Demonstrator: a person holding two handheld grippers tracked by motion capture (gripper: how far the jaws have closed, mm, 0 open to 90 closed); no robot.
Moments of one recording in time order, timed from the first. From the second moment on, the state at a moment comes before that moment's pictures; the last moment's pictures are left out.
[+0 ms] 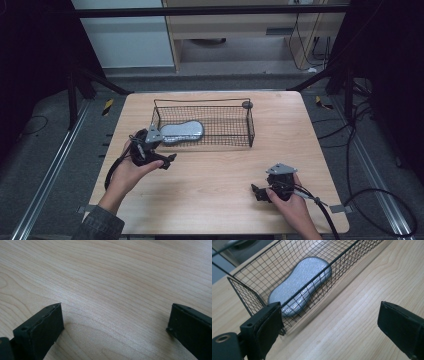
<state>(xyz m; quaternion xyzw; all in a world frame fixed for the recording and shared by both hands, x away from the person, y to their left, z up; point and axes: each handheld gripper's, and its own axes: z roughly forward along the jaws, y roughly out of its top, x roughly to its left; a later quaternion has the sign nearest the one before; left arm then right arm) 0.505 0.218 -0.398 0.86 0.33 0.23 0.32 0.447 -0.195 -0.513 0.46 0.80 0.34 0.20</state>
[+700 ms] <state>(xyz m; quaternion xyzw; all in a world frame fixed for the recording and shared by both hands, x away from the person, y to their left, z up) 0.506 0.277 -0.476 0.83 0.43 0.20 0.29 0.447 -0.195 -0.513 0.46 0.80 0.34 0.20</state>
